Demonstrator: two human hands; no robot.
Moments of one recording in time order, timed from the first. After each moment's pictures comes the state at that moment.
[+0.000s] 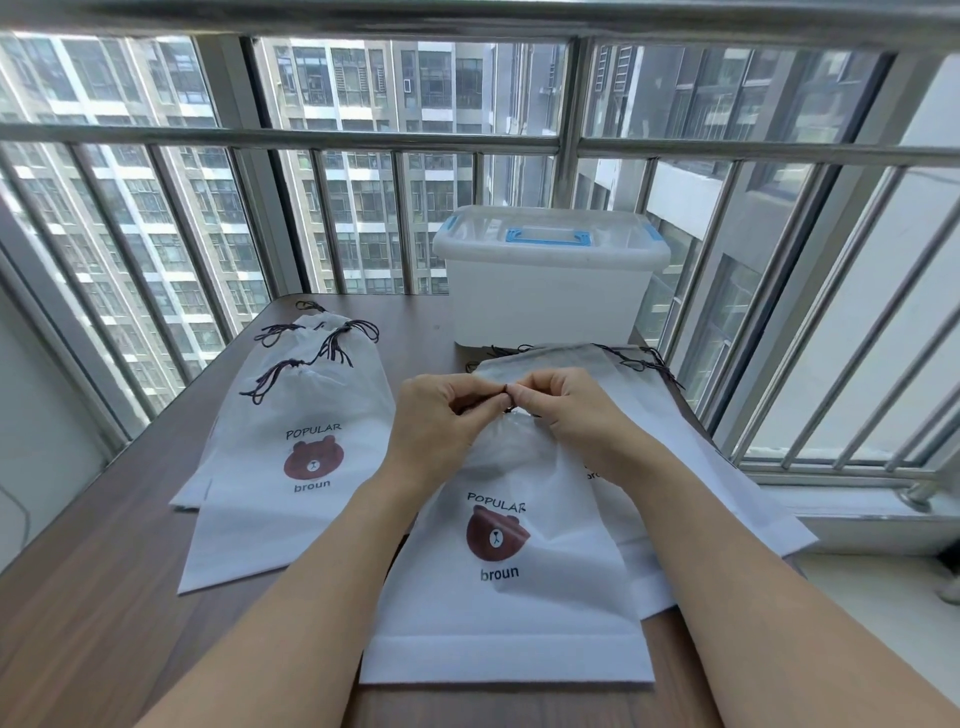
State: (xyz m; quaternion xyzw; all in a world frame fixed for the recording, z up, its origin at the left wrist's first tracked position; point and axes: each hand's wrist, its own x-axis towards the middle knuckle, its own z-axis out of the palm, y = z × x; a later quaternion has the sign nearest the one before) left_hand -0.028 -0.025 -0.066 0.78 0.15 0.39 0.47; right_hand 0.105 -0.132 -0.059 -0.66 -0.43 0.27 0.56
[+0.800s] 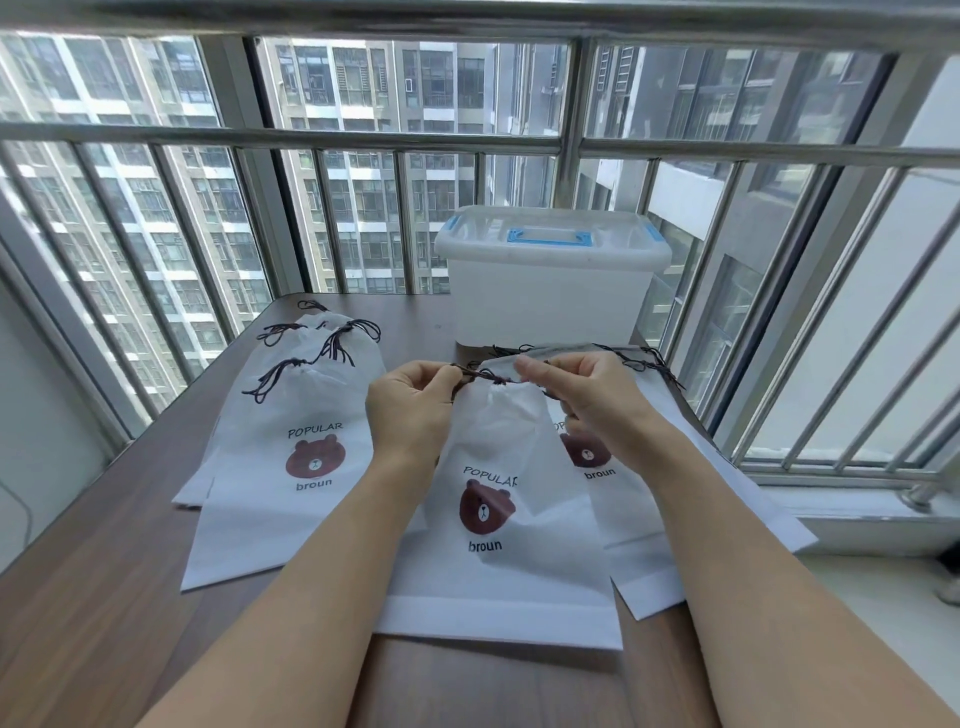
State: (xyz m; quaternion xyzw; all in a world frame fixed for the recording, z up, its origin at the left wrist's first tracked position) left_hand -0.022 -0.016 -0.061 0.57 0.36 0.44 0.60; right_hand 0.109 -0.146 -0.040 -0.70 -0.36 0.25 0.56
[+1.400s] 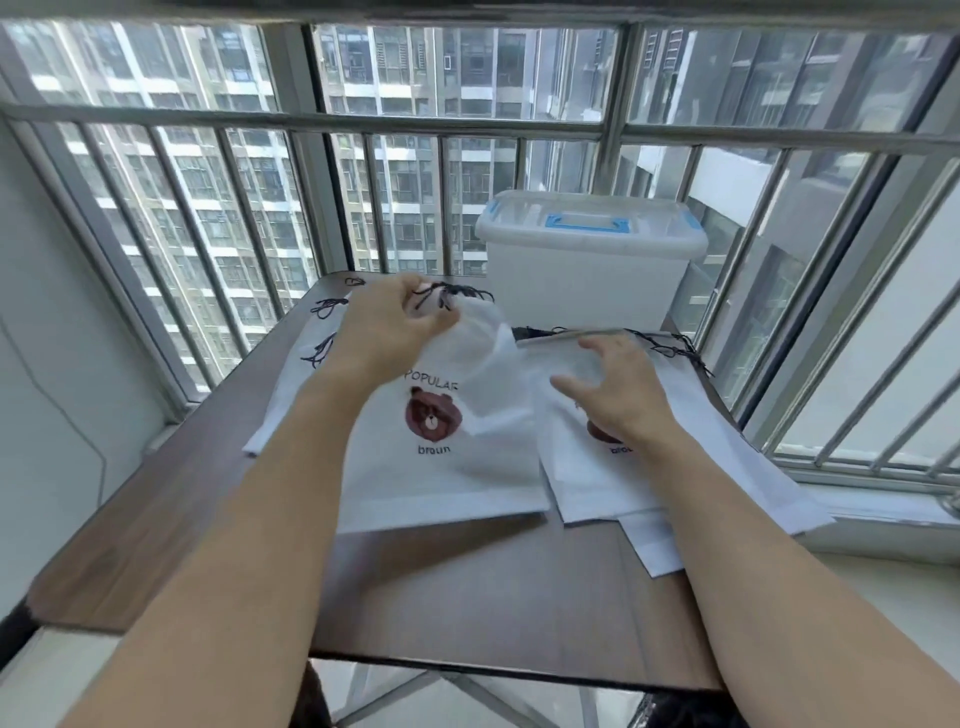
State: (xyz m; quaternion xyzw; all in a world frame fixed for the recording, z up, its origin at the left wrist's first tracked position) left_hand -0.083 0.019 0.012 0.82 0.29 0.33 0.35; right_hand 0.126 -0.135 -0.069 -0.87 -0.37 -0.01 0.33
